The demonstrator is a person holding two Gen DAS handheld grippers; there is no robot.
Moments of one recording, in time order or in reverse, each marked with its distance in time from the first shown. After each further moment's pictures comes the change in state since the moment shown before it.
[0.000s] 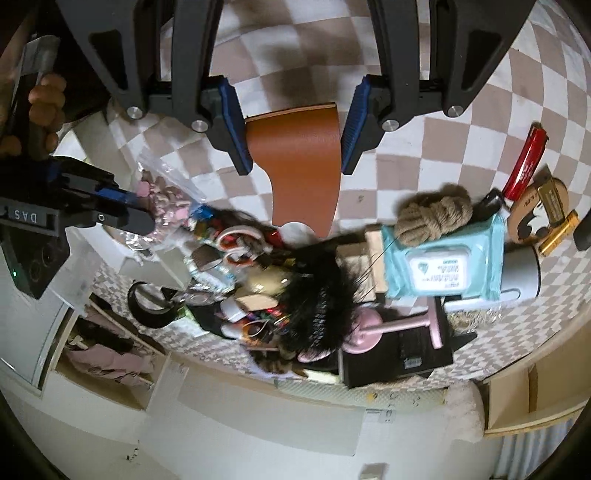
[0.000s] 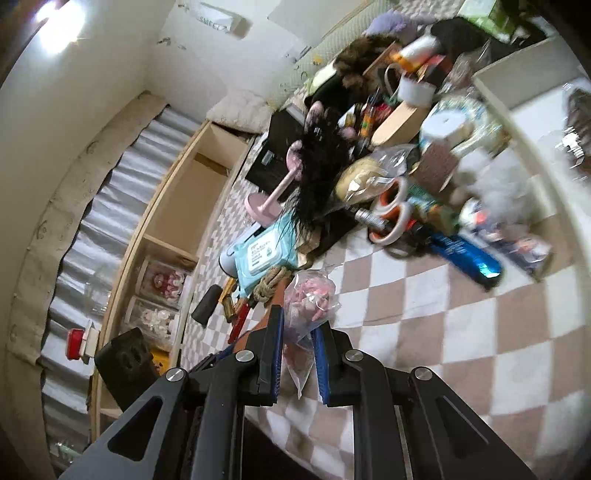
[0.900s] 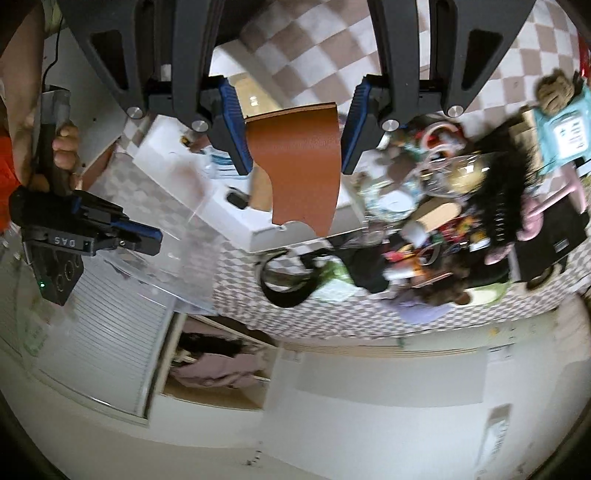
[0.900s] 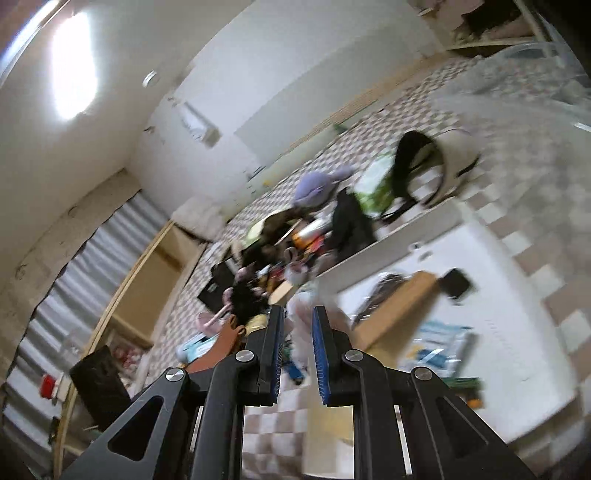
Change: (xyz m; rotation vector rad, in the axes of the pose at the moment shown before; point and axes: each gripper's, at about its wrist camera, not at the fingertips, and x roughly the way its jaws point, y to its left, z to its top) left arm 0.001 -0.184 0.063 0.254 -0.067 -0.309; right arm -0.233 -0.039 0.044 -0.049 -0.385 -0.254
